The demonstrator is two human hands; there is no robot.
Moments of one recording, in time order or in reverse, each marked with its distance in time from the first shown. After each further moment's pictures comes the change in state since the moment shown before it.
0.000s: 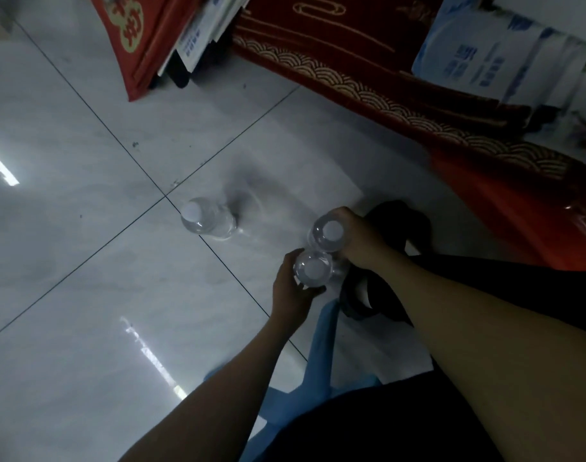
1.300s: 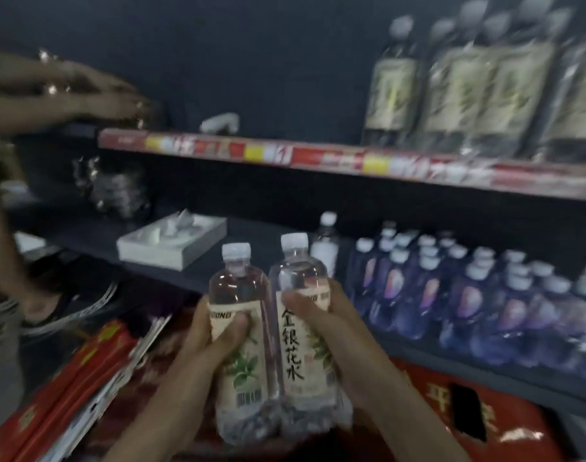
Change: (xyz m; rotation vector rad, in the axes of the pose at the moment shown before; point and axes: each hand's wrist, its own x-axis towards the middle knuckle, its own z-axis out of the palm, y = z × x) left_hand -0.136 0.508 -0.046 -0.514 -0.552 0.679; right_hand -0.355 -0.128 -0.340 0.934 0.644 -0.539
